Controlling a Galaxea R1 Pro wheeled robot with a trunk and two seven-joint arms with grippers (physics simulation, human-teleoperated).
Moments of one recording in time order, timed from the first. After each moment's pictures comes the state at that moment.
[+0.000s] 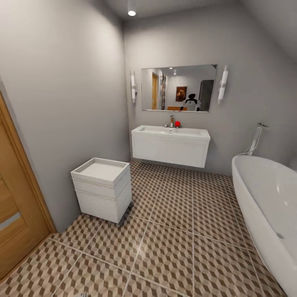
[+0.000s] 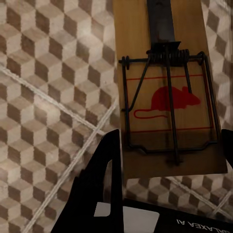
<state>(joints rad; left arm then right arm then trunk) -0.47 0.11 -0.45 -0.01 0.76 0.18 -0.06 -0.39 -0.10 -0.07 0.03 0.13 0.18 0.21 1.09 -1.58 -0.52</state>
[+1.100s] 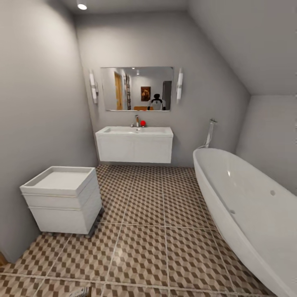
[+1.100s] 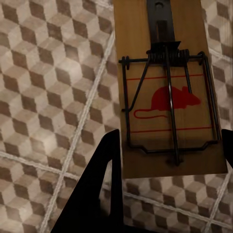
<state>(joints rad) -0.47 0.11 -0.45 -0.01 0.76 0.08 -0.06 -0.39 -0.09 -0.07 0.03 0.13 0.18 0.21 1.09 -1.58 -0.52</state>
